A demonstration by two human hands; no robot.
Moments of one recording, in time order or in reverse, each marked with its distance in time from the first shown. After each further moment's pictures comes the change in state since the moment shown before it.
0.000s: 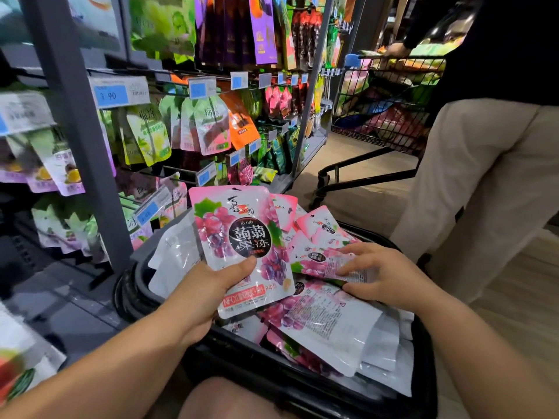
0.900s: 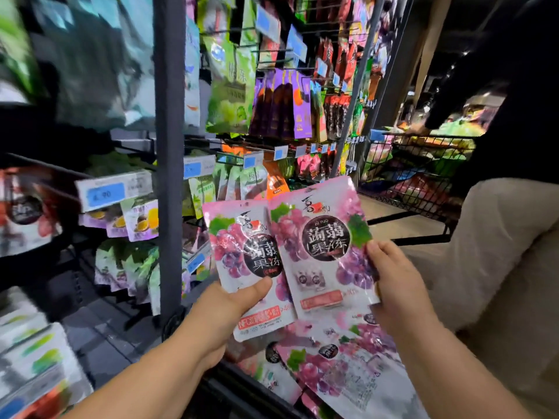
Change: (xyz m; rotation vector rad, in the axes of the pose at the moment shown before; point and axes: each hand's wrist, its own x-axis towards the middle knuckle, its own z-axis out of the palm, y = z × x) left_hand -0.026 0.050 -0.019 -0.040 0.094 0.187; right_hand 0.028 -0.120 -0.036 1.297 0.491 0.118
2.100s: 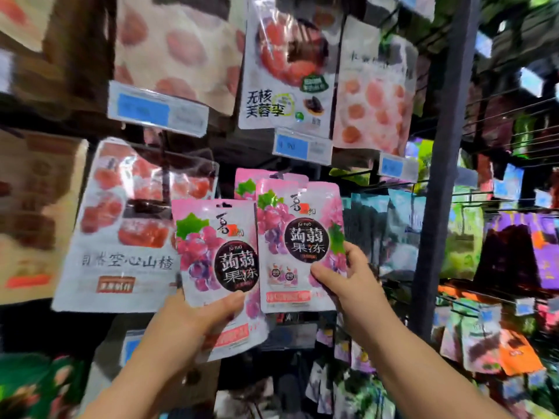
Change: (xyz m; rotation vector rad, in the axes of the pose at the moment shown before) left_hand -0.230 0.195 -0.243 0.349 0.802 0.590; right_hand -0.089 -0.114 0.372 0.335 -0.973 -0.189
